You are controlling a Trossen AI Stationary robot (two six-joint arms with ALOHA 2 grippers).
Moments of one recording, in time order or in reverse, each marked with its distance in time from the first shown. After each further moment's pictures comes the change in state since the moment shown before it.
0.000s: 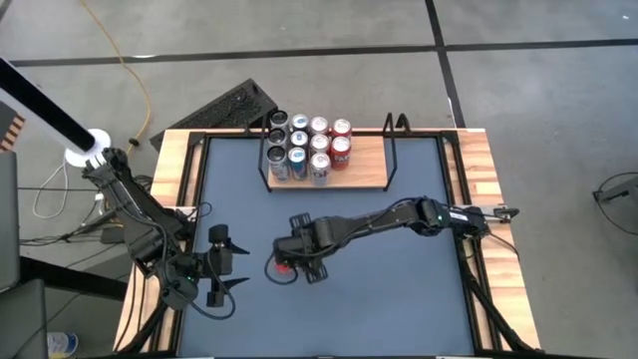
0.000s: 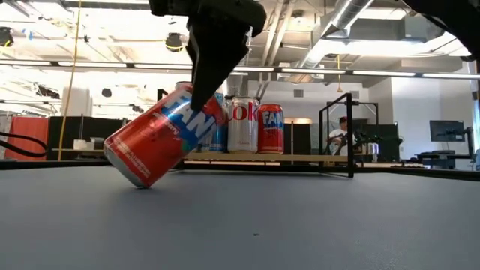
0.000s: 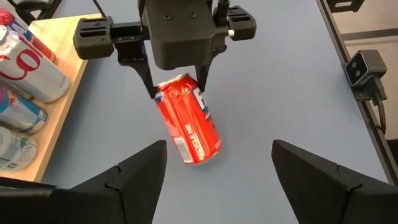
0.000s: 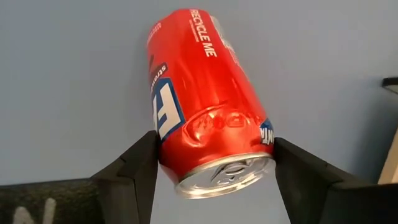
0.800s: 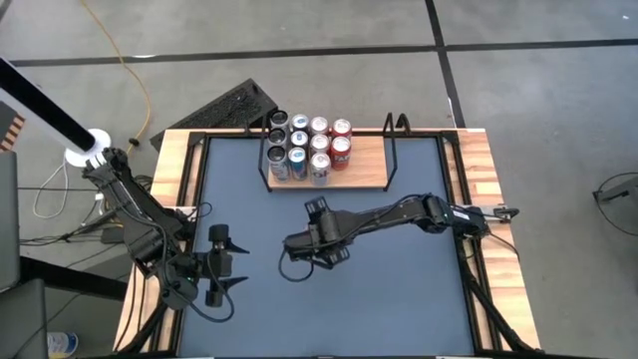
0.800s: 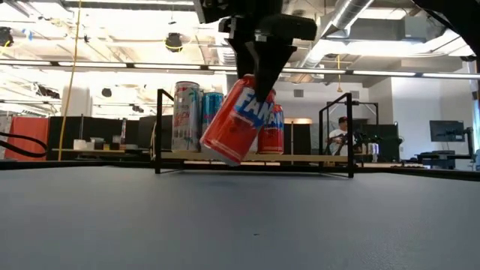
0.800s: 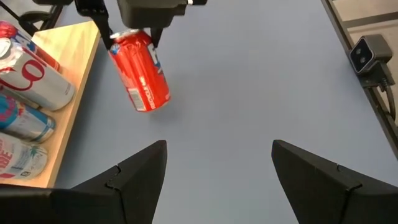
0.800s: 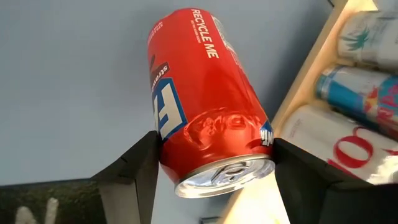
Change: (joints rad) left arm -0.003 0.000 0.000 -0.014 -0.003 0.060; right arm -0.003 -0.056 0.006 -0.355 0.291 -0.066
